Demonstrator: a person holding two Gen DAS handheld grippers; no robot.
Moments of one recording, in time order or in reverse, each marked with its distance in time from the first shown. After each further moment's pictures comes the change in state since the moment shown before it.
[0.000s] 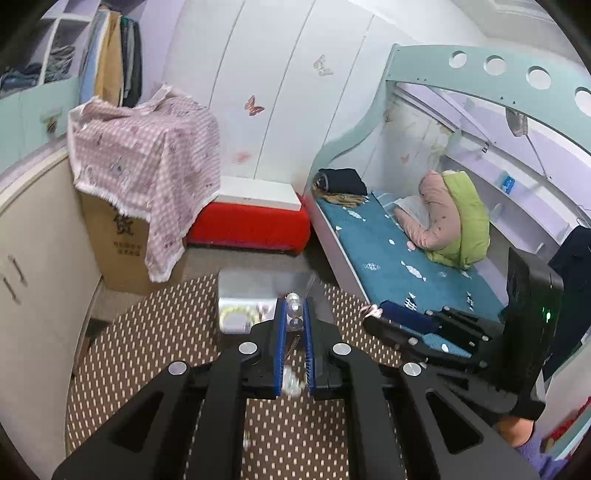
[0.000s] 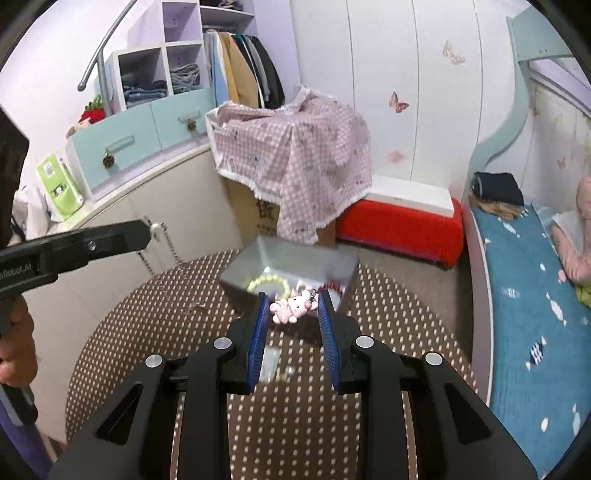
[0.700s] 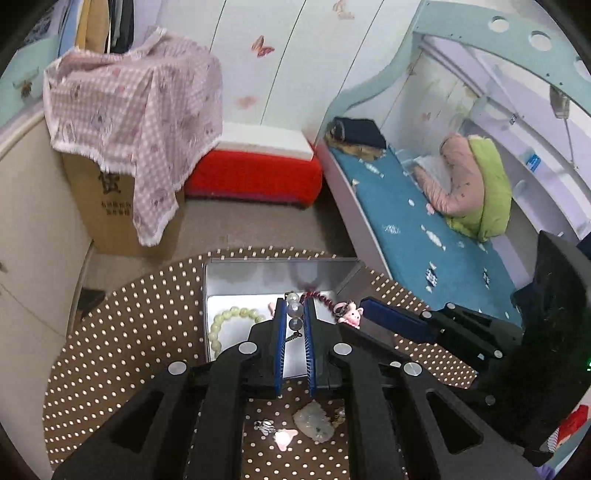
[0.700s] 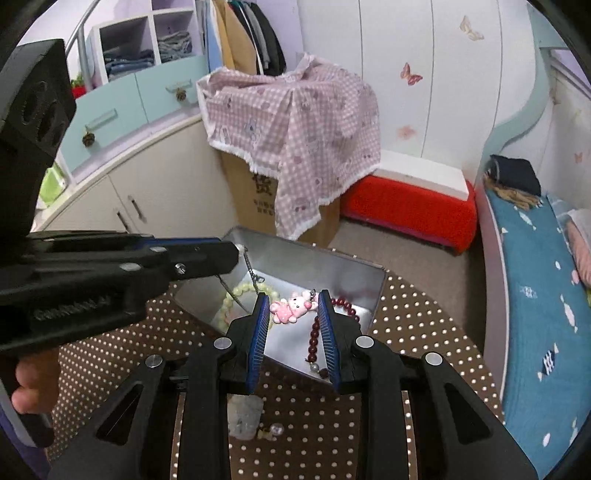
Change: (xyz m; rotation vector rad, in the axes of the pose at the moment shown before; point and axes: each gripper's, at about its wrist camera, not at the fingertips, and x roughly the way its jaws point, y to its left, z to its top) left arm 0.132 0.036 0.005 -0.062 0.235 0.018; right arm 0.118 -0.002 0.011 -0.012 0.140 0.008
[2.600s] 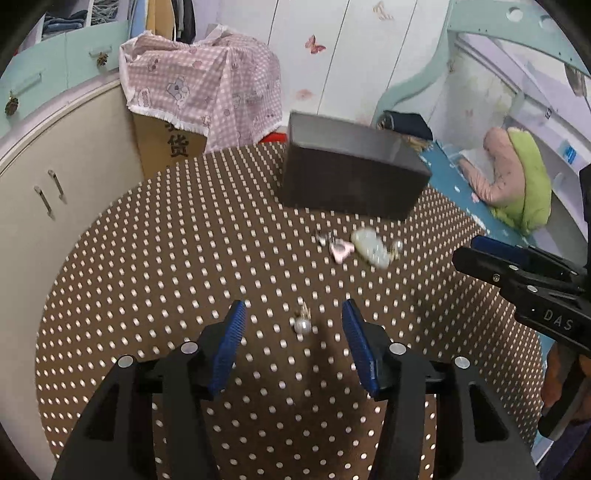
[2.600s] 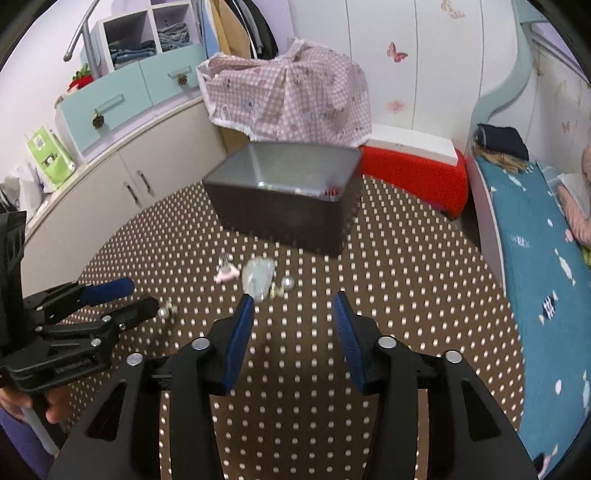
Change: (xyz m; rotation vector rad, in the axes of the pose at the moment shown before) left arm -0.052 -0.004 -0.172 -0.057 -0.041 0.224; right arm -0.068 0.000 -0.116 0.058 0.057 0.008
